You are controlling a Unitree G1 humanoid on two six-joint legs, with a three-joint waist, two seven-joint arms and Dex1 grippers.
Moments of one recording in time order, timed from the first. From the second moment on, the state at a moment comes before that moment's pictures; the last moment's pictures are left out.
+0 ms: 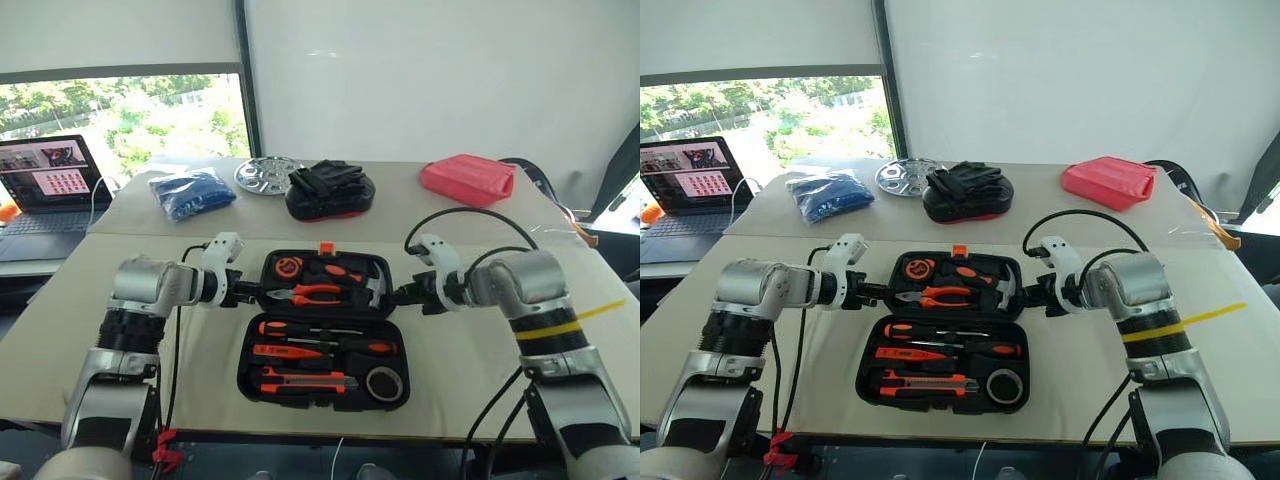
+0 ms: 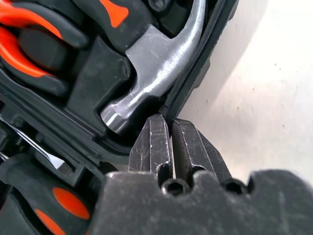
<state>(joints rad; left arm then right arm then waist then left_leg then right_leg) -0.78 0.56 0.04 0.25 -0.41 1.19 -0.67 -0.79 -0.58 0.06 0.13 0.44 1.25 0.66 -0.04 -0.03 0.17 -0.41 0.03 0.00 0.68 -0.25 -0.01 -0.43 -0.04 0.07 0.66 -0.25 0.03</state>
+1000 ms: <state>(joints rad) -0.19 0.53 0.14 0.21 -0.26 -0.46 -1.06 -0.20 -0.62 -0.03 0.29 0.17 -0.82 1.03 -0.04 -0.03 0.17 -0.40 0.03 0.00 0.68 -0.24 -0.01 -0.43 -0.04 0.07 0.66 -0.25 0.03</state>
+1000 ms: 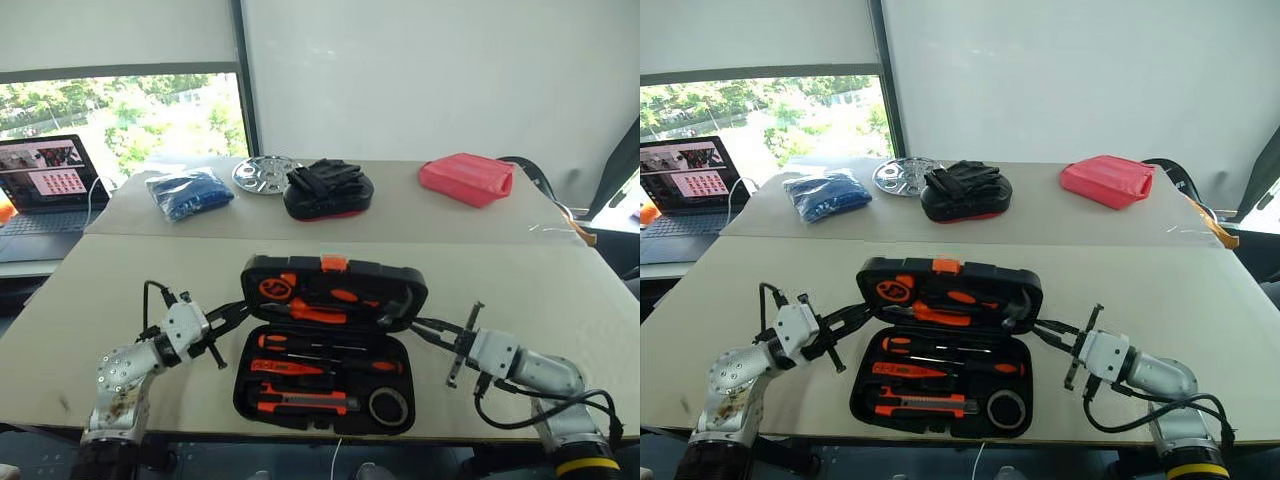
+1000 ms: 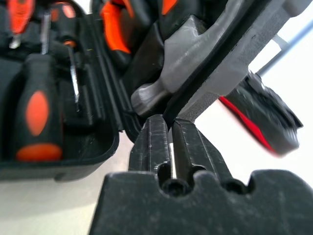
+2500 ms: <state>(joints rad) -0.04 0.77 0.08 0.12 -0.36 -0.26 -1.24 0.01 -1.01 0.25 0.05 0.34 -0.57 1.04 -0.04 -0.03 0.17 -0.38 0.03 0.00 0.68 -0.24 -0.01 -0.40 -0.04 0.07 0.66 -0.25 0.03</state>
